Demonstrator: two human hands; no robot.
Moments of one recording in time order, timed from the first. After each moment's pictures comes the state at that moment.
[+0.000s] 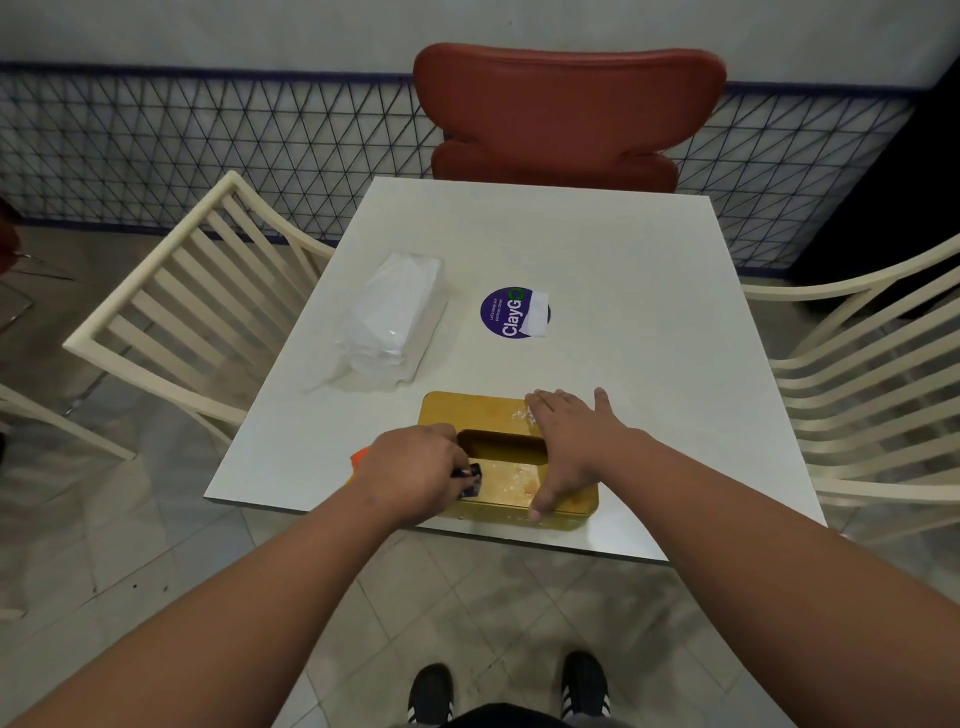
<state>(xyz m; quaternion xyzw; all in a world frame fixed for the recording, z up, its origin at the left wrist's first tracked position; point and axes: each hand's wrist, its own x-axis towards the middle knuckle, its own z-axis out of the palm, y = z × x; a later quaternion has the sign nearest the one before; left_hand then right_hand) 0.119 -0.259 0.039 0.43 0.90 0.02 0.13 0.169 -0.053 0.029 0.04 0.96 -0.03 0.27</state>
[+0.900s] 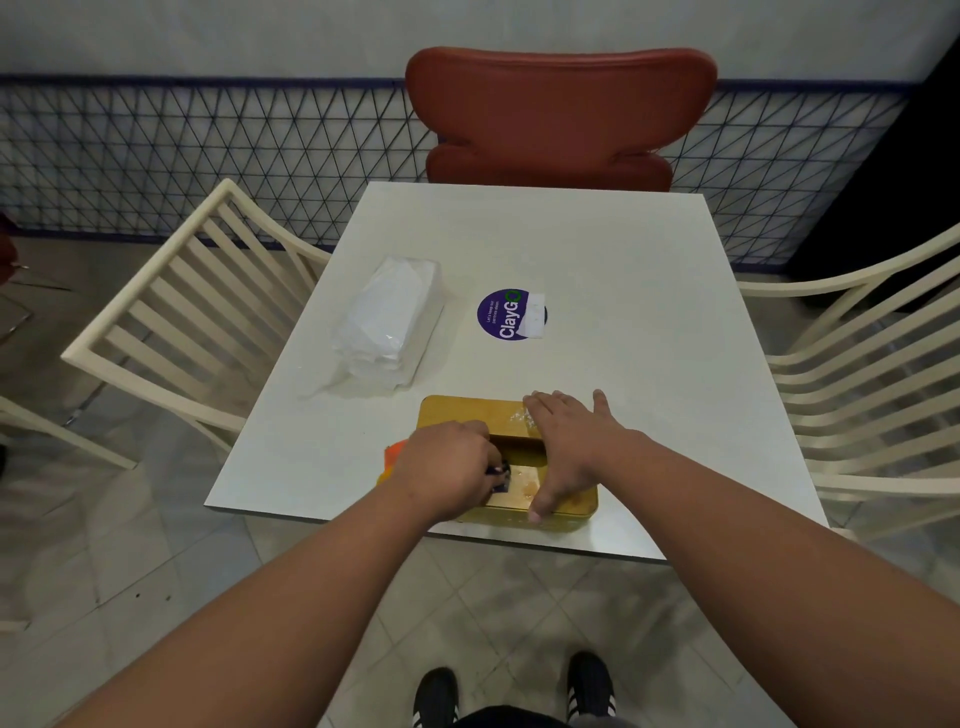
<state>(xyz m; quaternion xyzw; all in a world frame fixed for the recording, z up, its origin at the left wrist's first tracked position) 0.125 -0.228 0.041 0.45 0.89 0.02 0.10 0.171 -0.054 0.032 0.04 0.96 -0.04 0.28</state>
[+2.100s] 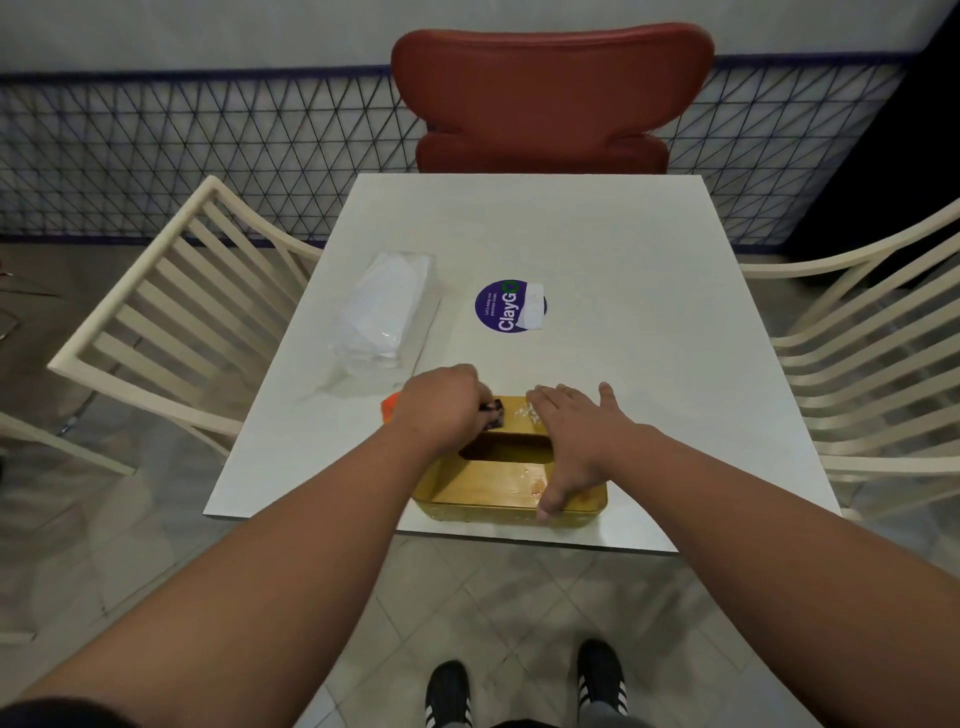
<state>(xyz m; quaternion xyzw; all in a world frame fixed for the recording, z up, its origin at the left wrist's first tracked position) 0.065 -0.206 0.033 0.41 0.91 0.01 0.08 0.170 -0.053 0.030 0.04 0.96 -0.04 0.28</state>
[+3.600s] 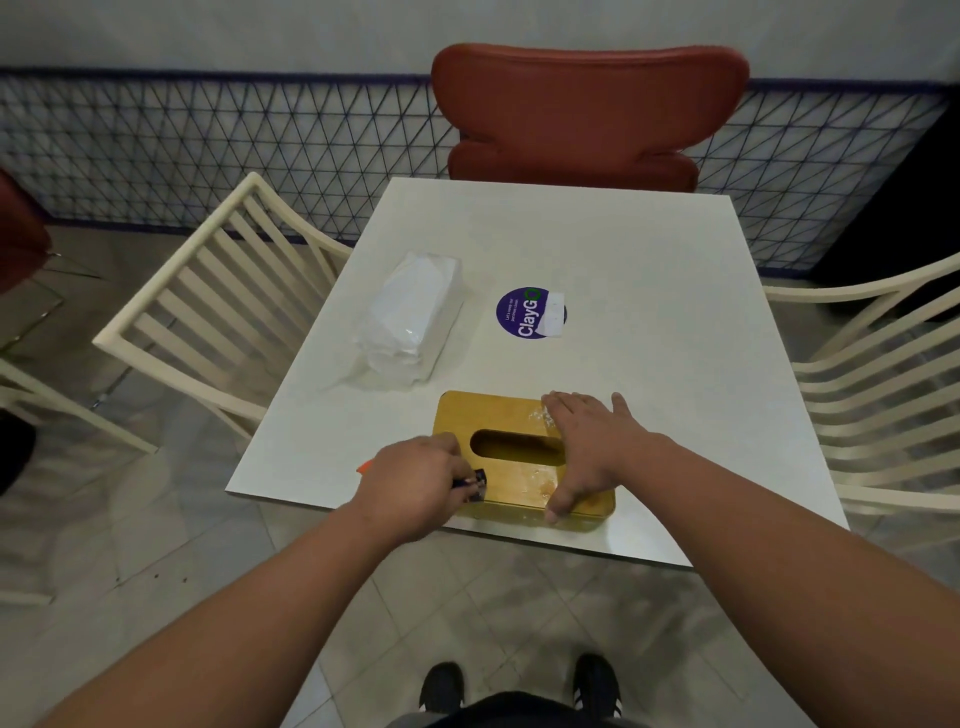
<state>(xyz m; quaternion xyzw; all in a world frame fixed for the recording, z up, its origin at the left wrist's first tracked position) 0.127 -0.280 0.032 0.40 0.90 0.09 0.11 0.171 -0.051 0.032 0.03 0.96 -0.05 0.27</state>
